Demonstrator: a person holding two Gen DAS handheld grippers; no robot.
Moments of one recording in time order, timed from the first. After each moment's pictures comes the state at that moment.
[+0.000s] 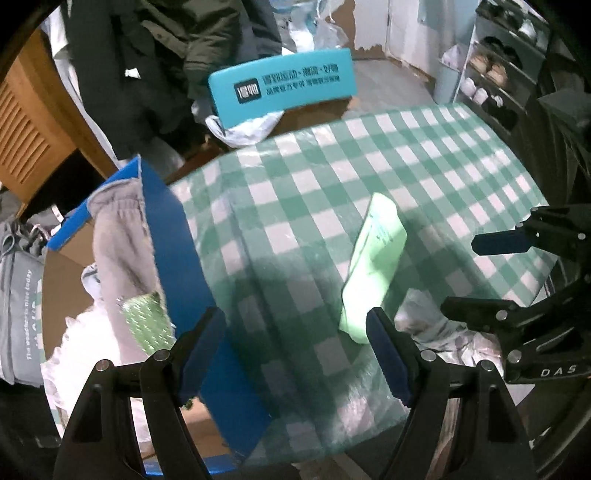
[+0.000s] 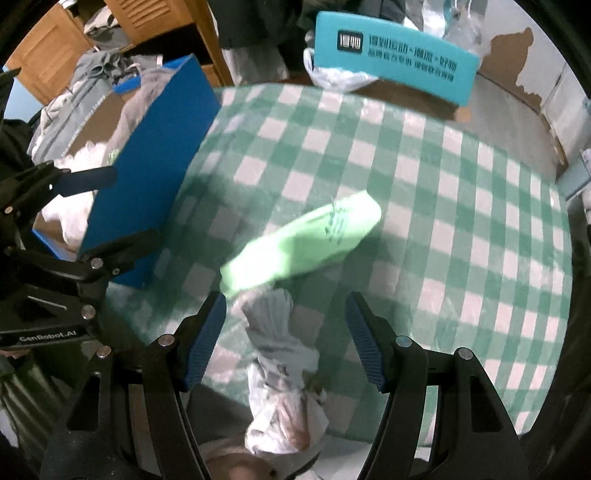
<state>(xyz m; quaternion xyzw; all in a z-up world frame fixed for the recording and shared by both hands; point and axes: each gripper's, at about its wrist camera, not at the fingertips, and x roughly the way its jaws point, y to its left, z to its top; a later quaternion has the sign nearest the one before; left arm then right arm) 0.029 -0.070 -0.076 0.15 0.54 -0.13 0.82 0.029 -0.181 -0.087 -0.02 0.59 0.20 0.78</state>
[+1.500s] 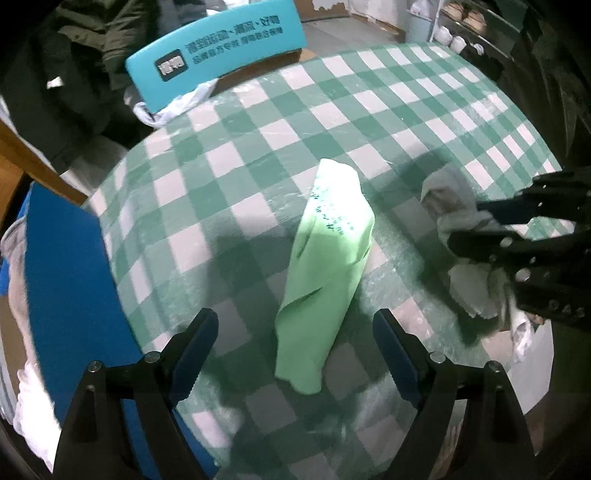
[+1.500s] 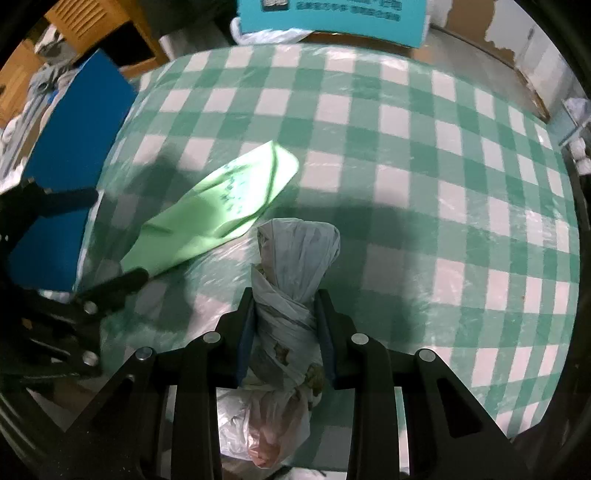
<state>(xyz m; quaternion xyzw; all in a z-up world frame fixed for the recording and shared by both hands) 0.058 -0.144 -0.151 0.20 0.58 -0.18 0.77 0.049 -0.256 -0.149 0.01 0.63 0.14 0.77</state>
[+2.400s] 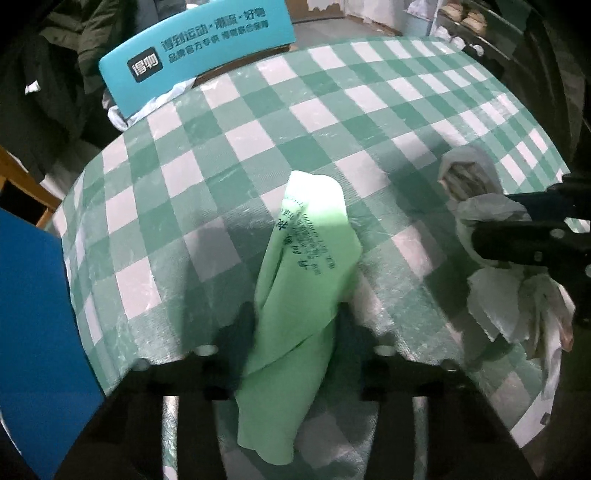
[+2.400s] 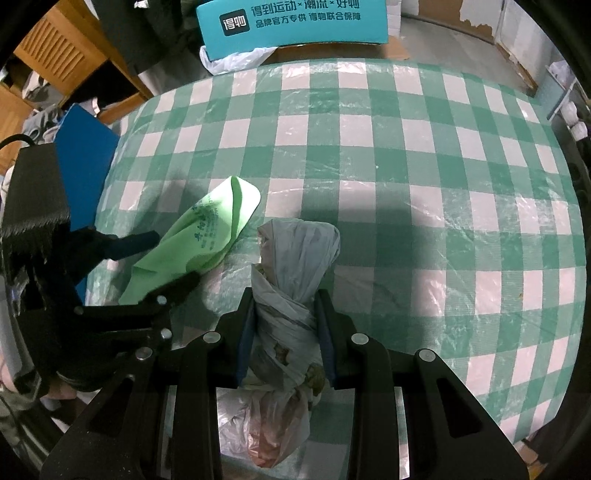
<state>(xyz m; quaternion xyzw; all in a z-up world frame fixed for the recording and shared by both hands) 0.073 -0.172 -0.181 0.19 0.57 -0.19 0.77 0.063 -0.283 -0.144 0.07 0.61 0.12 0.78</state>
